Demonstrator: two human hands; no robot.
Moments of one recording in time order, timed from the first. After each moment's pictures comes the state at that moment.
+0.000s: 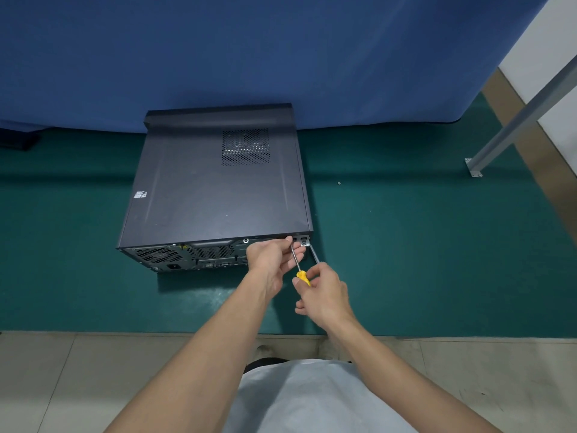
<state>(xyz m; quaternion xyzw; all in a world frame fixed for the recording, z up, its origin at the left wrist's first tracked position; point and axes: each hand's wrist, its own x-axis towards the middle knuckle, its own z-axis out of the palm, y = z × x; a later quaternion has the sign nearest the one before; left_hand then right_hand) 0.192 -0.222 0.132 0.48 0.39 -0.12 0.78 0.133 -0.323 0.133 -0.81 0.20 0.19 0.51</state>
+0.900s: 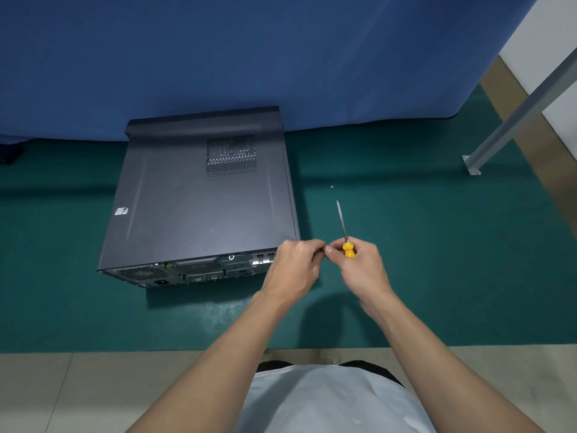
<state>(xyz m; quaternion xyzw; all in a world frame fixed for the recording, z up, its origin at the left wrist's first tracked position) 0.204 -0.259 0.145 0.93 -0.12 -0.02 0.35 0.198 -0.392 0.142 -0.81 0.20 0.09 0.55</state>
